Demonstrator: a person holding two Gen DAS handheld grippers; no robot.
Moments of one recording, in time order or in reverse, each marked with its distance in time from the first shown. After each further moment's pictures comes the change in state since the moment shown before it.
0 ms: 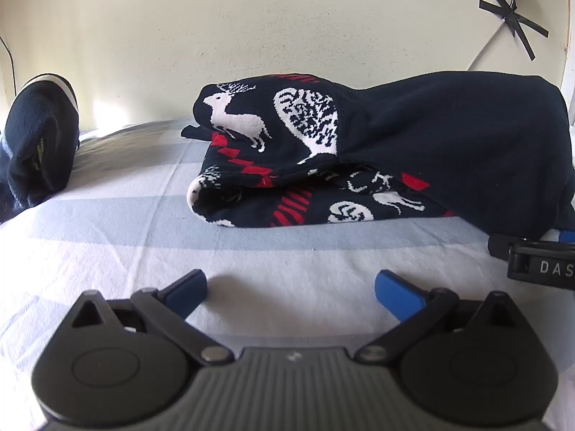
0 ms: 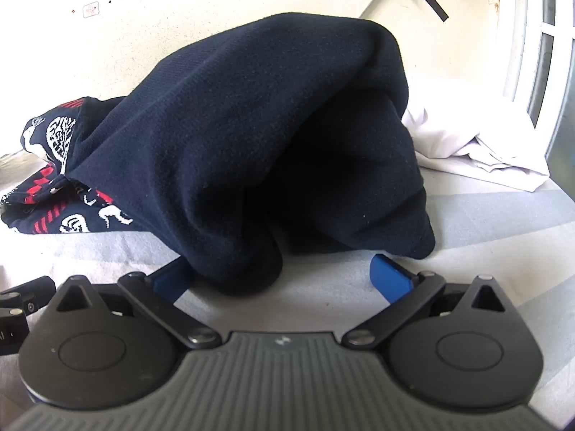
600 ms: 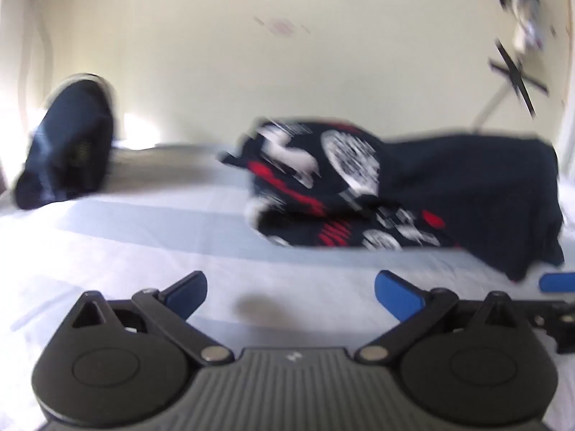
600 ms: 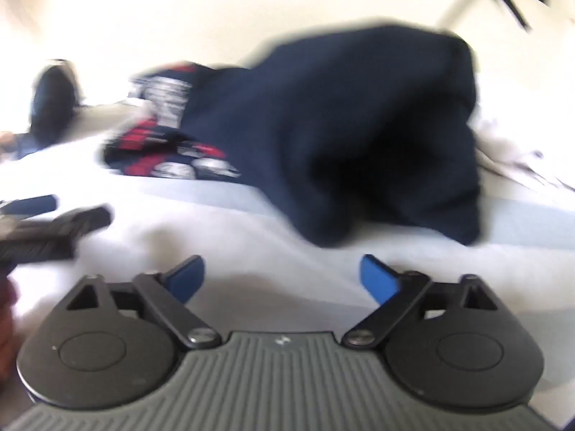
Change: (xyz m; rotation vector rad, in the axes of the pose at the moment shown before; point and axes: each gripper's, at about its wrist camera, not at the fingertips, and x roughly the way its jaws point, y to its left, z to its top) left arm -0.041 0.053 -0.019 -0.122 -0.188 -0.004; right arm -0.041 0.004 -0.002 -0.172 0.071 0.296
